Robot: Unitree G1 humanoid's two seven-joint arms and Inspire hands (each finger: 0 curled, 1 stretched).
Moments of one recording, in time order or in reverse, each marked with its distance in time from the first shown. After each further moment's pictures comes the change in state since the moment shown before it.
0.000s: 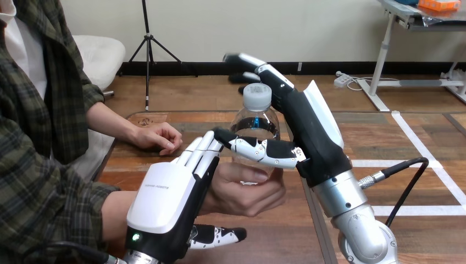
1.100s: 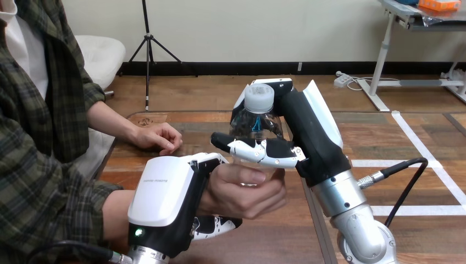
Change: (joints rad) left arm 0.004 -0.067 0.001 -0.041 0.014 0.097 -0.014; right arm -0.002 0.001 0.004 0.001 -0.008 0.004 -0.010
